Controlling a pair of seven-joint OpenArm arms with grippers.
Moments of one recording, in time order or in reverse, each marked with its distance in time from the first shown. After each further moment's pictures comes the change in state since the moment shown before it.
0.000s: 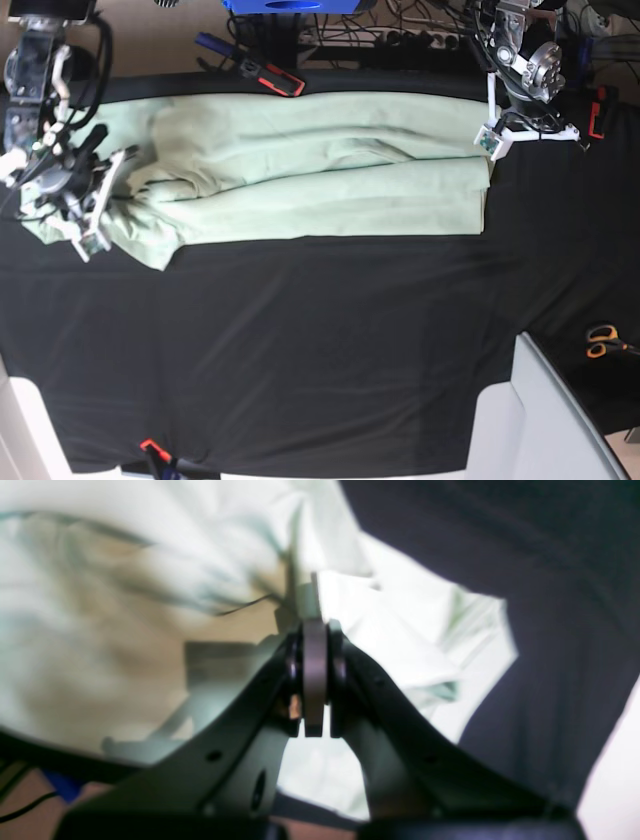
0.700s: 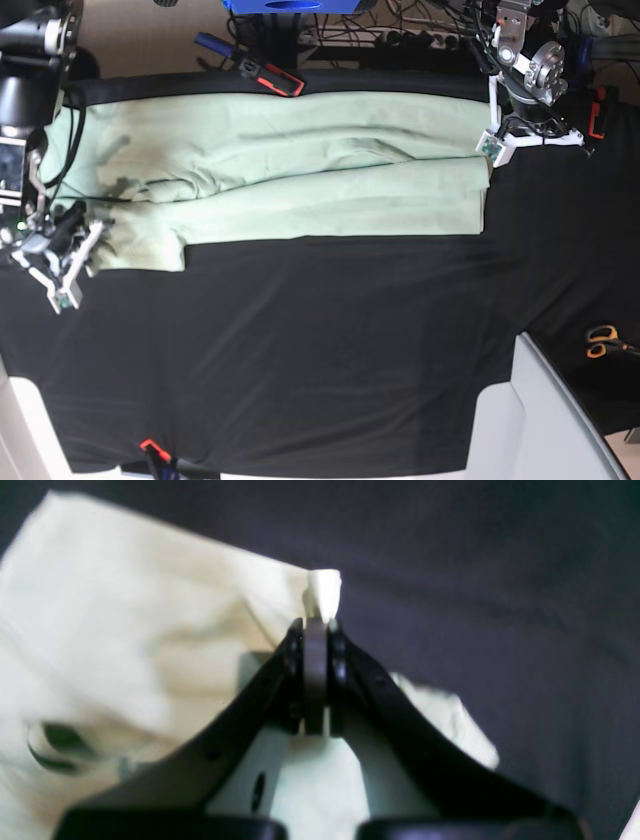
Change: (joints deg) left arm 0.3 0.0 0.0 2.8 1.5 1.8 0.2; right arm 18.7 7.3 -0.1 -32.9 -0.2 -3.7 15.1
